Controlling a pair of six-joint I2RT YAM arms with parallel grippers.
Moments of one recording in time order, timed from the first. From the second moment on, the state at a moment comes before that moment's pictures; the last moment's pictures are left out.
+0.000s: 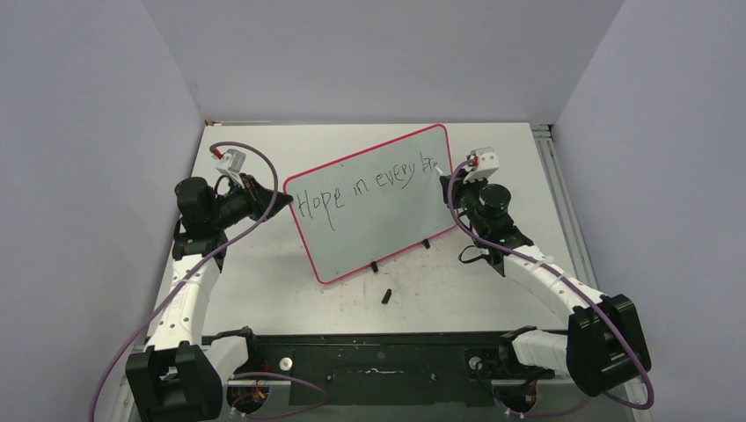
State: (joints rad) left arm 0.12 1.04 0.75 0.04 0.89 -0.38; right arm 0.36 1.21 0.66 0.45 0.03 0.15
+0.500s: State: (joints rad) left arm 0.12 1.04 0.75 0.04 0.89 -0.38; right arm 0.36 1.21 0.65 0.44 0.09 0.16
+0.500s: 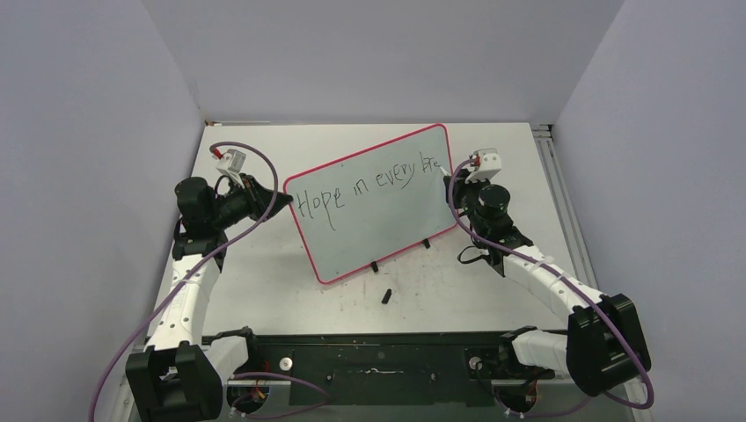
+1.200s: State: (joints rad) left arm 0.12 1.04 0.75 0.04 0.89 -0.38; right arm 0.36 1.19 0.65 0.44 0.12 0.16
